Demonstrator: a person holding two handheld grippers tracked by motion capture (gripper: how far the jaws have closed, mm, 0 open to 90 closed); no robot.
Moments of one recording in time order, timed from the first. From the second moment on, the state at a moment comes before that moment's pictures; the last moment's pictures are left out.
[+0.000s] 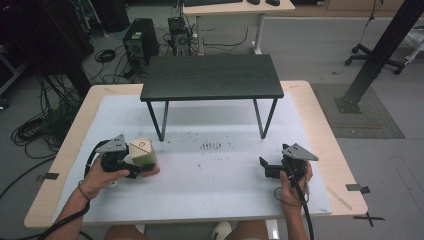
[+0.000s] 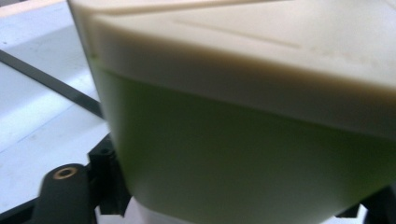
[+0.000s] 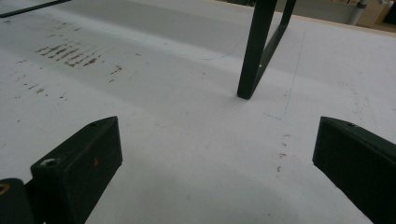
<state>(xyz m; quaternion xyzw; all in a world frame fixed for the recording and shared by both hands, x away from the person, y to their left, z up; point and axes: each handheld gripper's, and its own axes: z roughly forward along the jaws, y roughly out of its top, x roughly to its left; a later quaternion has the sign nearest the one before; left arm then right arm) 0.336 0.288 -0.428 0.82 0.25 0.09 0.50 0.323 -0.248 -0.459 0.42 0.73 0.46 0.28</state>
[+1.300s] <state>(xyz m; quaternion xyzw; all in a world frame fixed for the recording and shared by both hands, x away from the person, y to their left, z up) 0.336 0.287 -0.428 0.82 0.25 0.11 0.51 0.324 -0.247 -0.460 0.42 0.74 0.45 0.28</state>
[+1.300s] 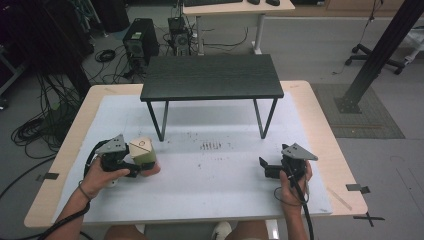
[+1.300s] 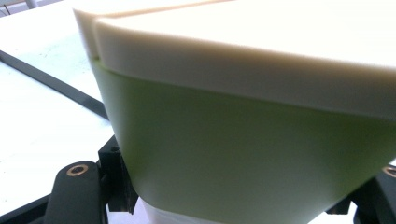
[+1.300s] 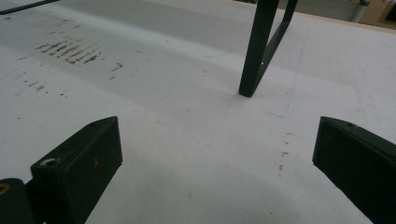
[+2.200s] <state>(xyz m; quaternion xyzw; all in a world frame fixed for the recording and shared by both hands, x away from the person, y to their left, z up) 0.337 0.289 -0.430 0.81 0.25 0.10 0.51 0.324 -0.247 -0.460 0.42 0.74 0.45 0.28</state>
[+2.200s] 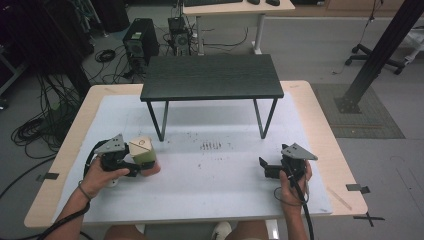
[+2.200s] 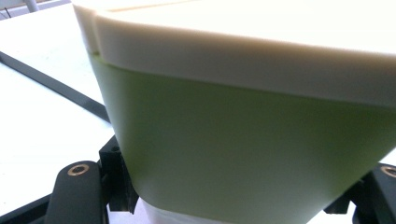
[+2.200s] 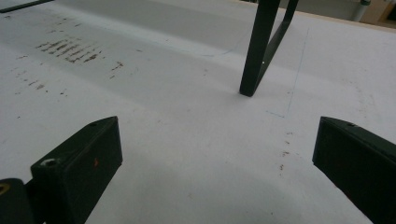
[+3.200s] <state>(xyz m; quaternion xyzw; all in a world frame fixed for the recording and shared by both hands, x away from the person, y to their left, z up) 0.336 0.287 -0.429 0.82 0.25 0.11 0.51 0.324 -0.247 -0.460 0.42 0.74 0.45 0.28</state>
